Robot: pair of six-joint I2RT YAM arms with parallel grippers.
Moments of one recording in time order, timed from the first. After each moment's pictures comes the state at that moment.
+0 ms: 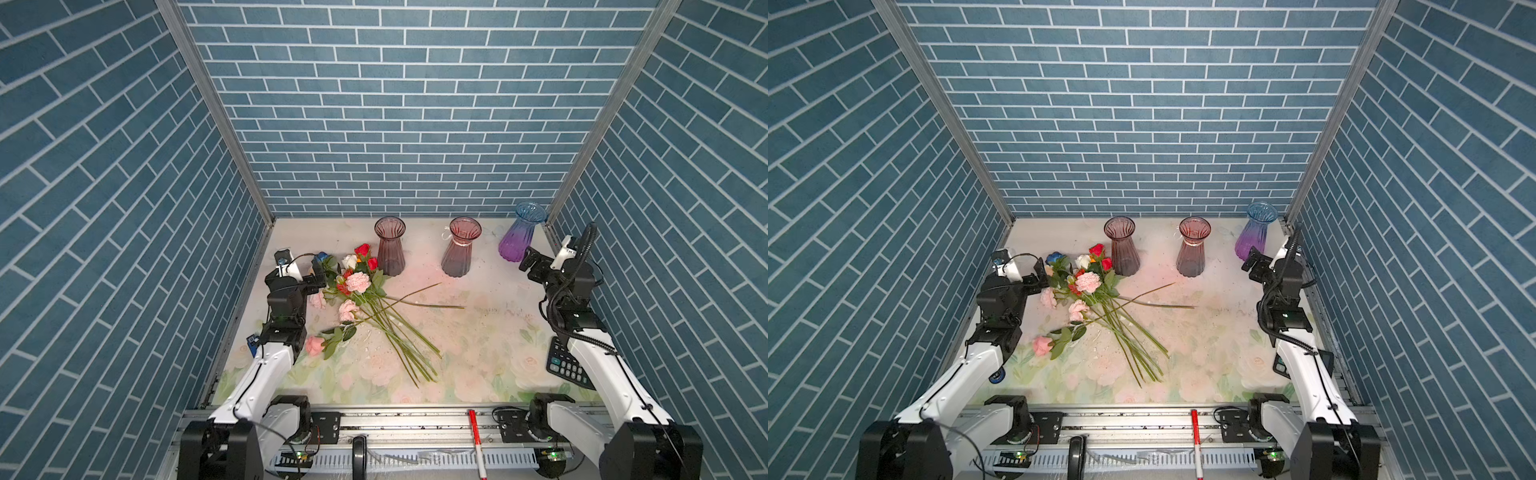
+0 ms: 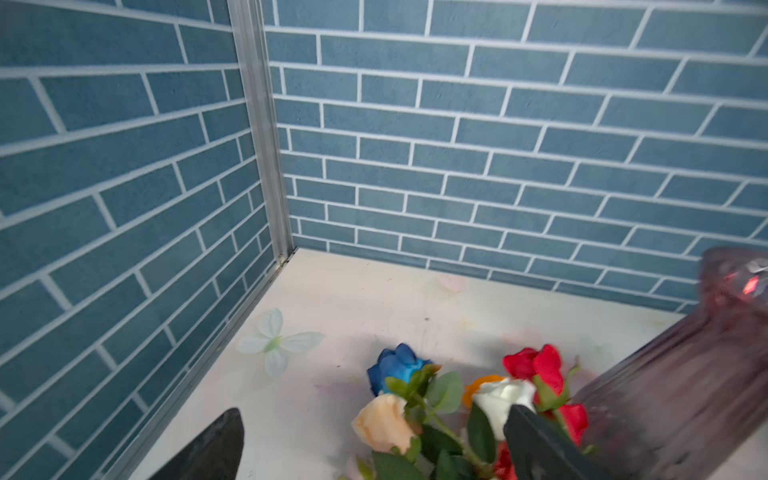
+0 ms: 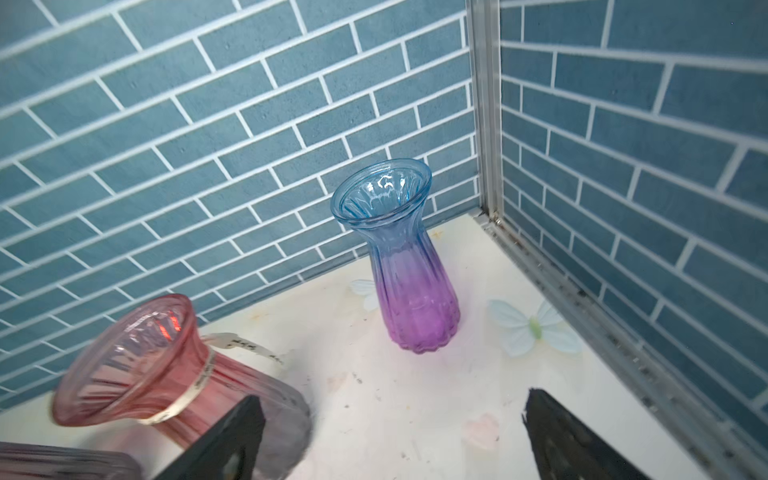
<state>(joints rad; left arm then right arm) -0.05 0.98 0.51 0.31 -0.17 -0.17 0.01 1.00 0.68 0.06 0.06 0.40</state>
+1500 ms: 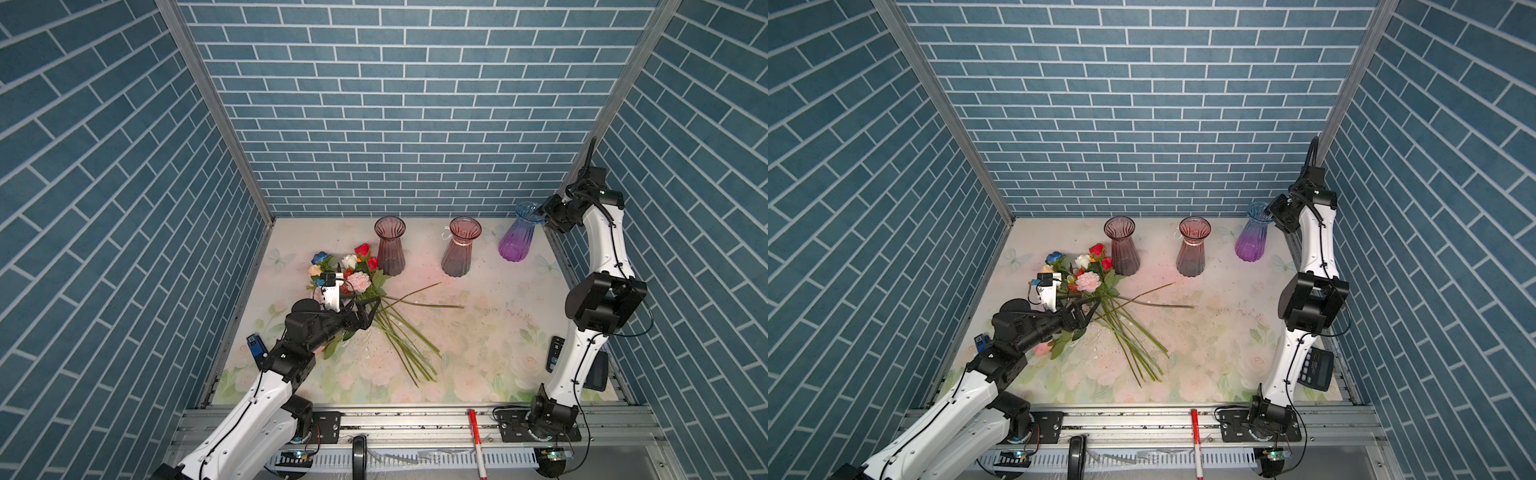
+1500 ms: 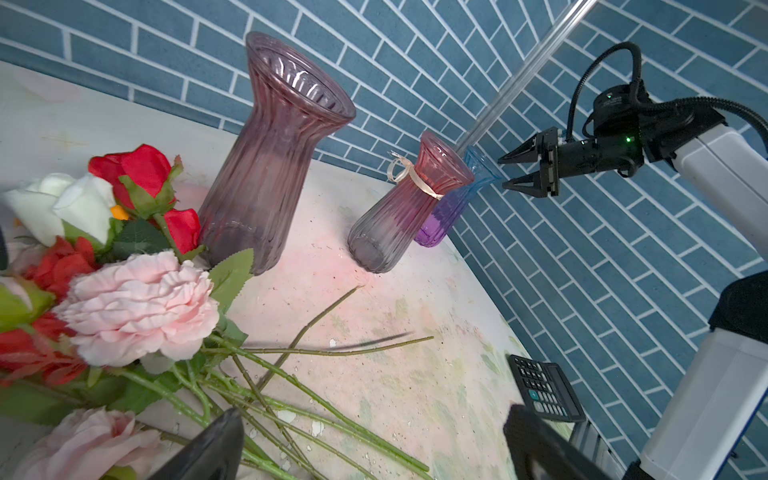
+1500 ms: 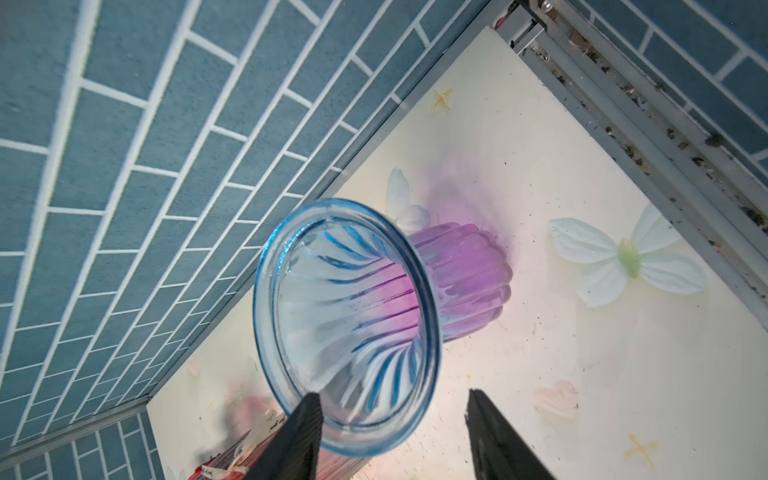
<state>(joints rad) -0.39 0.73 0.39 0.10 0.35 -0.56 -0.18 2.14 2.31 -1.10 -0.30 0.55</state>
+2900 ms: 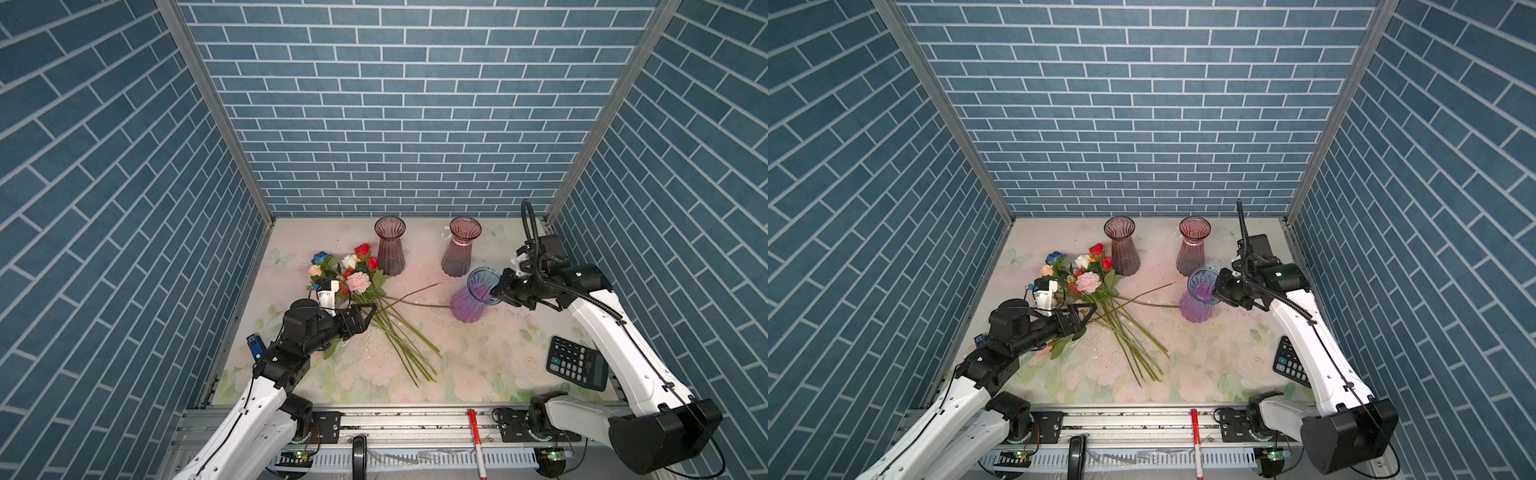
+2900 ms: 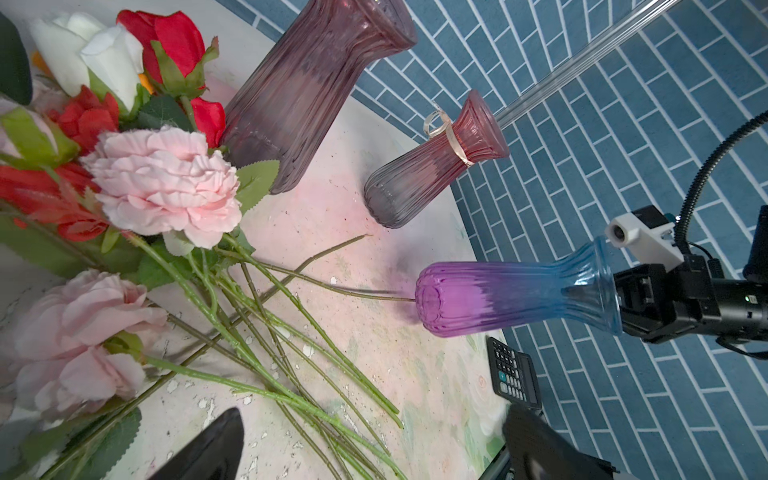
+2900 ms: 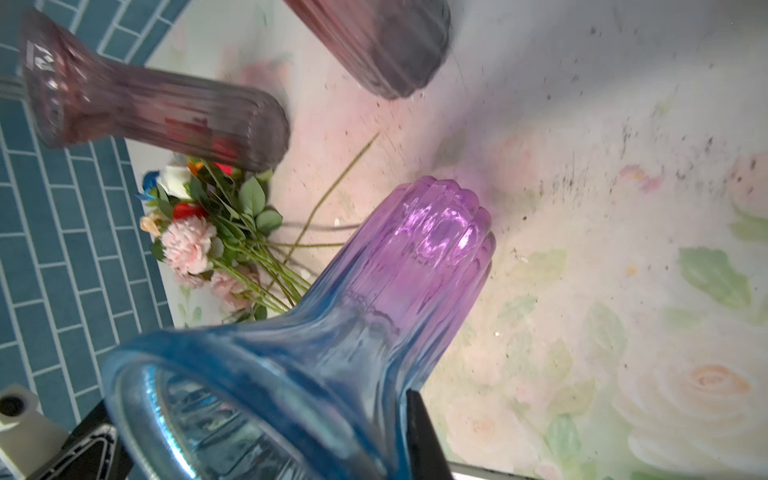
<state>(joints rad) -0.38 0.66 0.46 -0.20 0.38 -0.72 0.31 1.19 1.24 -1.10 -0.30 0.64</state>
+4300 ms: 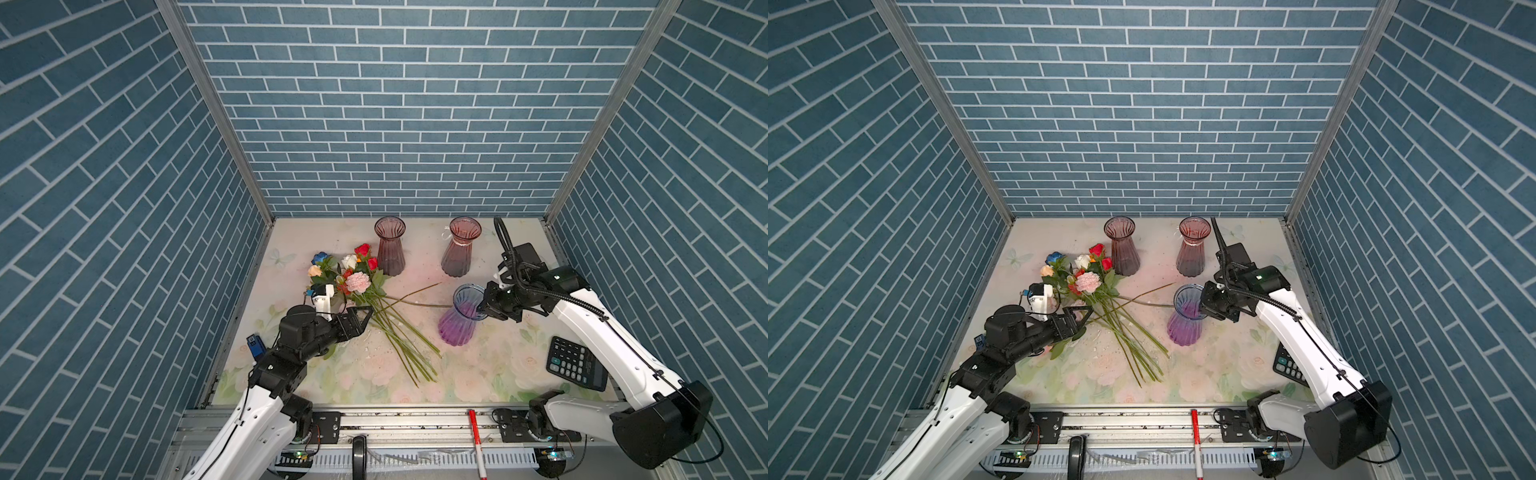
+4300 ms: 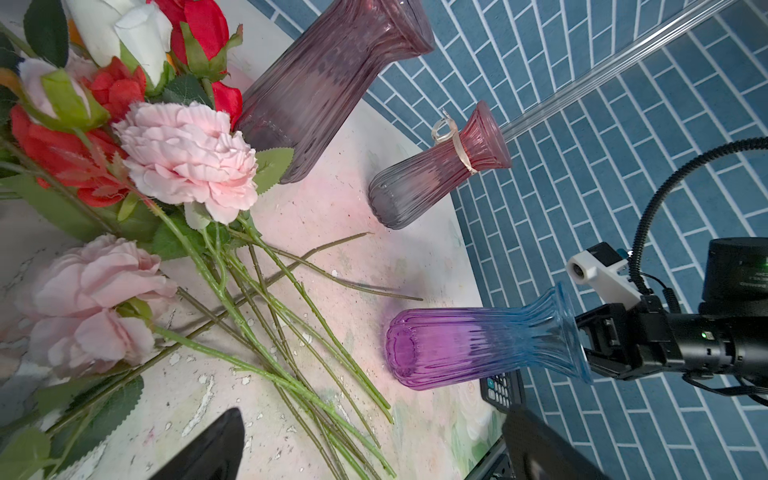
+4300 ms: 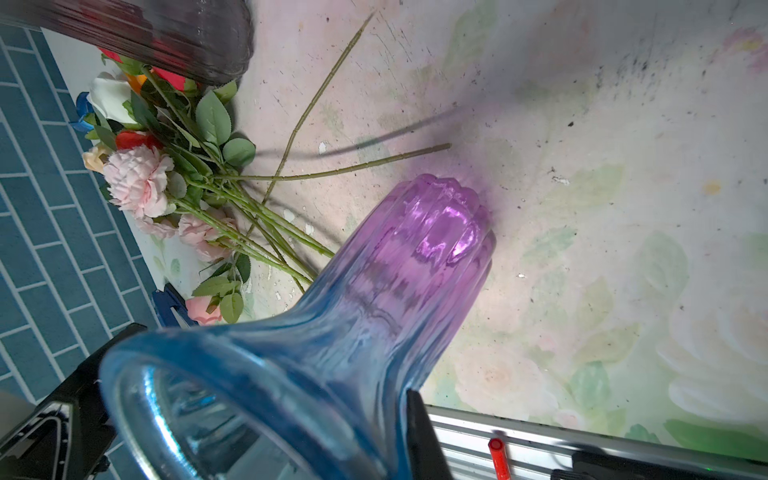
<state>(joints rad) -0.38 0.57 0.43 -0.25 0.37 -0.79 0.45 1.23 1.19 -1.12 -0.32 0.73</state>
